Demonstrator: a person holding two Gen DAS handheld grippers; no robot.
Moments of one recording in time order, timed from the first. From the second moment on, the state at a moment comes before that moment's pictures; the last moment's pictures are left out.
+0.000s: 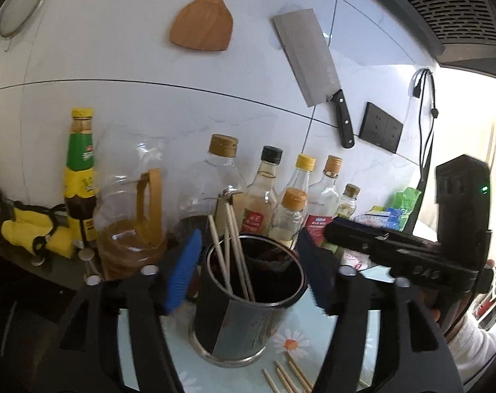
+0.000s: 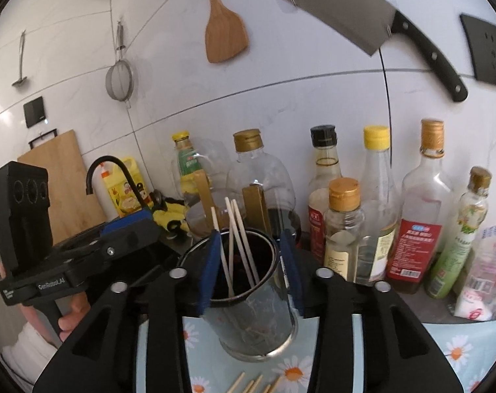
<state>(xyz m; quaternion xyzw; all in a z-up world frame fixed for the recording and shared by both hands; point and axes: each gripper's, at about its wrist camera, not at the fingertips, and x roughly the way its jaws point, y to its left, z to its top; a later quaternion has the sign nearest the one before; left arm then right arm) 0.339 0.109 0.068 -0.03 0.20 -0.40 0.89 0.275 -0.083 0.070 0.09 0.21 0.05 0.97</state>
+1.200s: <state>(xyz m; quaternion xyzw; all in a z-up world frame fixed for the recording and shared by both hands) 0.282 0.108 -0.077 0.03 0.47 -0.27 0.84 0.207 -0.134 -0.031 0.09 0.39 0.04 0.92</state>
